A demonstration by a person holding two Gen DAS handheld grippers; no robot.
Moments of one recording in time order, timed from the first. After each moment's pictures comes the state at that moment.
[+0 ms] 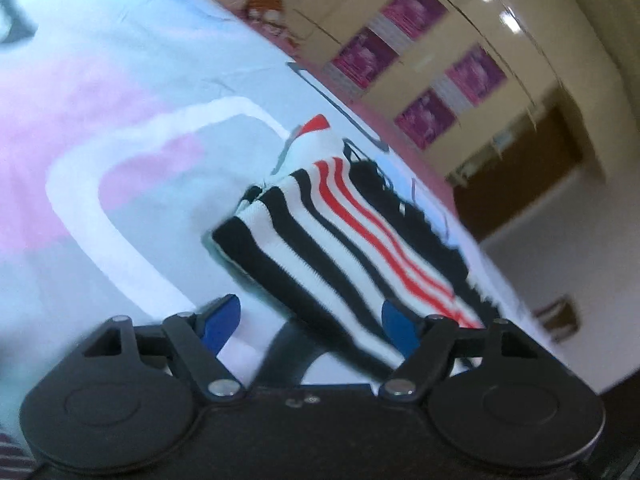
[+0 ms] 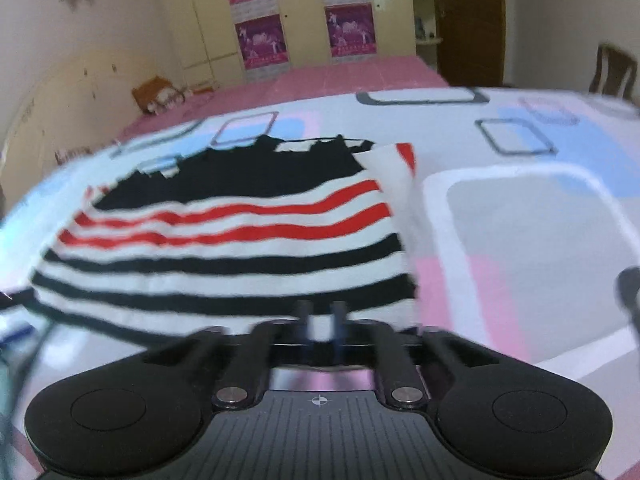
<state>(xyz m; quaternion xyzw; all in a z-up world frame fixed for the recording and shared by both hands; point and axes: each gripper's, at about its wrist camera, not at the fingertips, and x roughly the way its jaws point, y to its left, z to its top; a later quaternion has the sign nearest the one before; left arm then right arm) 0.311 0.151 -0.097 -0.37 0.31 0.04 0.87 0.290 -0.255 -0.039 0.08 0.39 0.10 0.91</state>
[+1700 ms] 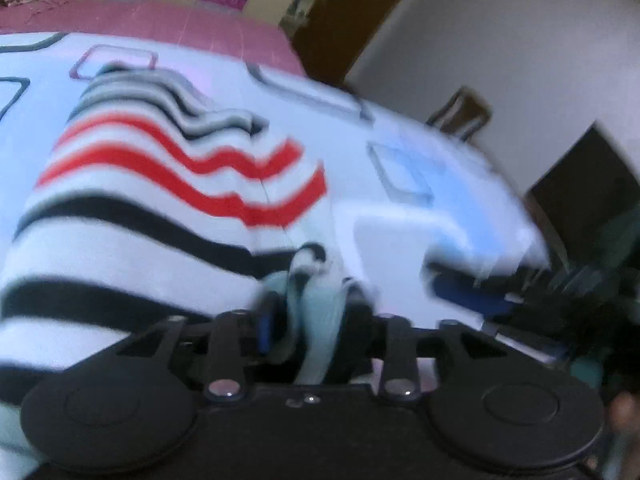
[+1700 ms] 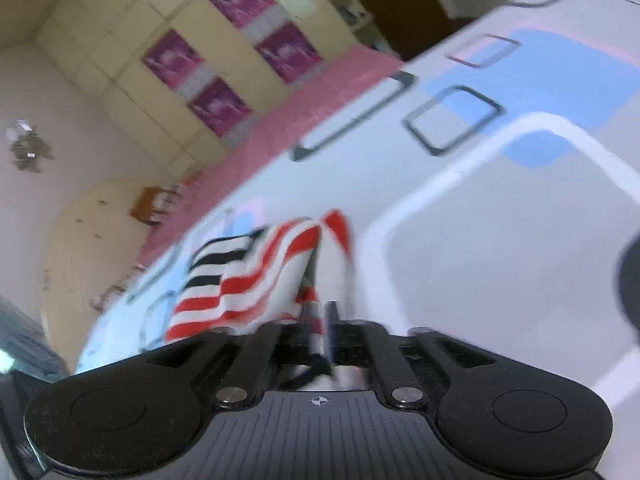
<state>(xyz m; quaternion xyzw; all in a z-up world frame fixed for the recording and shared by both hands) 0.424 -0.137 -0.082 -0.15 0.43 -0.23 0.86 0.336 -0.399 -0.010 0.32 0.37 0.08 0.87</state>
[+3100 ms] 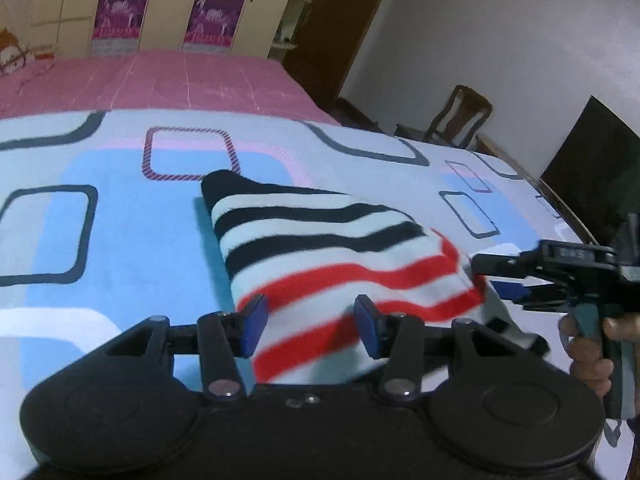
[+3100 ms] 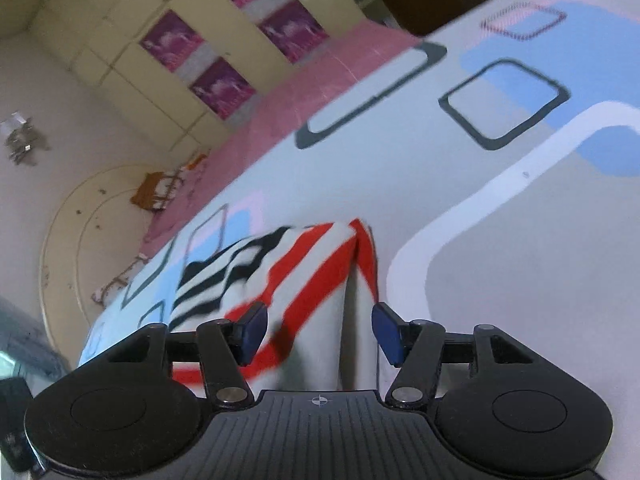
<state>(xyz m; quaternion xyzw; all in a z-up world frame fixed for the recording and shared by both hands) 0.512 -0.007 -0.072 -0.08 0.39 -0.25 0.88 0.404 -0.390 -0.032 0.33 0.40 0.10 0.85</state>
